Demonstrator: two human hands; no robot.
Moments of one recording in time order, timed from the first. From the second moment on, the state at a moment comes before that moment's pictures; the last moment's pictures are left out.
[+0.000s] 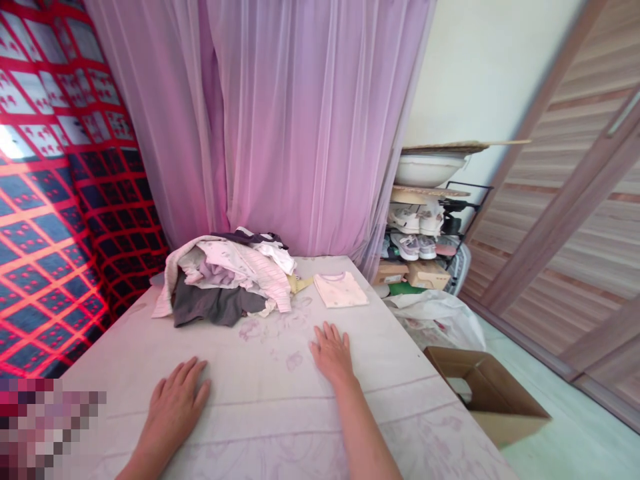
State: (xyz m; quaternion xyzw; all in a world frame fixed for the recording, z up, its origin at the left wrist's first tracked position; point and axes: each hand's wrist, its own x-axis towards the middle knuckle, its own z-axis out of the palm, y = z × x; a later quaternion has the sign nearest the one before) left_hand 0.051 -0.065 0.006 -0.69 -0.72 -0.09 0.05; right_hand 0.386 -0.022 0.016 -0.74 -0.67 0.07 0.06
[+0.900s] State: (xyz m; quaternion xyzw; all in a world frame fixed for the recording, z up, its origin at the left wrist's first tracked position) left_hand 0.059 -0.099 0.034 -0.69 -0.72 -0.01 -0.04; right_hand 0.368 -0.130 -0.009 -0.67 -0.72 -0.03 0.18
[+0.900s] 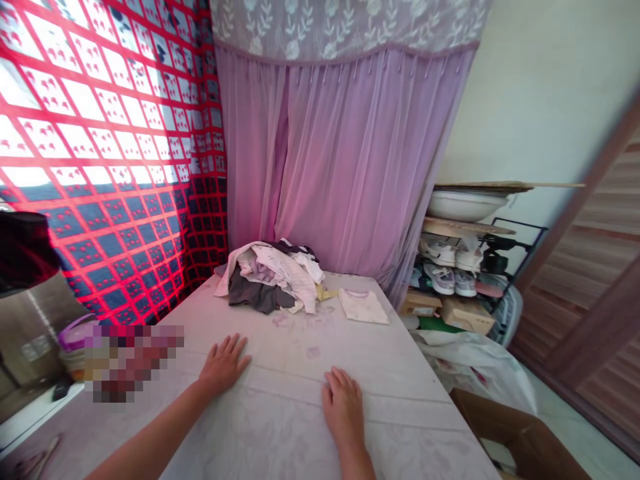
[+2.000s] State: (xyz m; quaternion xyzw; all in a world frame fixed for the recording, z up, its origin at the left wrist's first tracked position) left_hand 0.056 -0.103 0.018 -0.69 -0.72 -0.05 -0.03; right_hand 0.382 -0.117 -0.035 -0.64 -0.72 -0.02 0.27
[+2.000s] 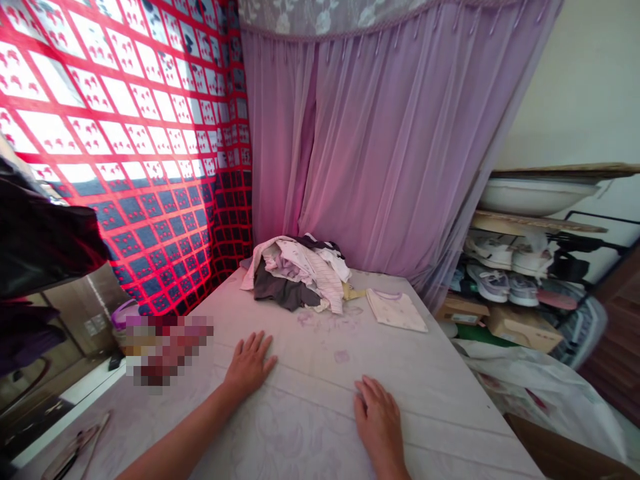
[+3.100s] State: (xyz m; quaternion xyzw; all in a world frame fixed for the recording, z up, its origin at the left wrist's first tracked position) left_hand 0.059 -0.106 0.033 -0.69 -0.72 -0.03 -0.07; right_hand 0.387 -0.056 -0.013 -0.29 -0.05 0.62 0.73
